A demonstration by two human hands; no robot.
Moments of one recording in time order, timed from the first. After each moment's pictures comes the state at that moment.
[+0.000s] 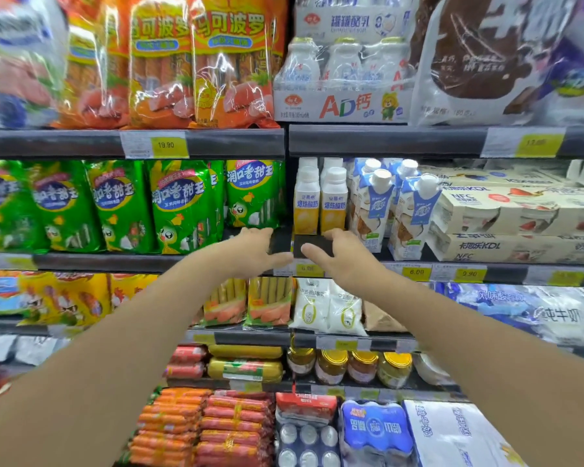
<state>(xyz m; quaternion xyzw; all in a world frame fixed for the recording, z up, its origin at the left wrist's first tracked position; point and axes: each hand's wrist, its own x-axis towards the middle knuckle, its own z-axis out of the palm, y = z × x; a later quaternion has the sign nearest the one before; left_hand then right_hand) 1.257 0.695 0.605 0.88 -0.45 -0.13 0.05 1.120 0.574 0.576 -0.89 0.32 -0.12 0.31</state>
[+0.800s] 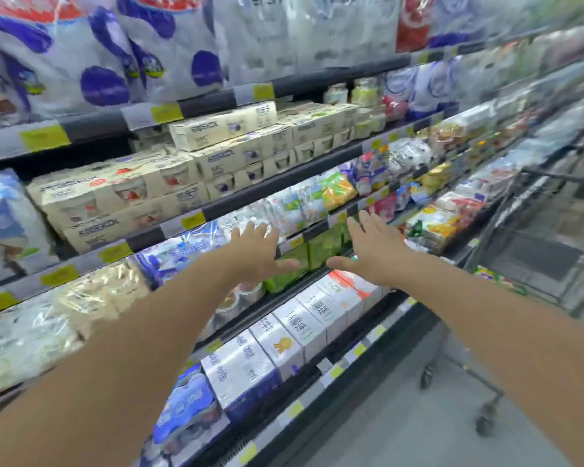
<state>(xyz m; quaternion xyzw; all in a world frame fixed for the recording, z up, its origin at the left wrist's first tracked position) 0.754 0.470 0.557 0.64 -0.76 -0.01 -0.11 0.523 0.466 0.545 -0.80 0.60 0.00 0.04</state>
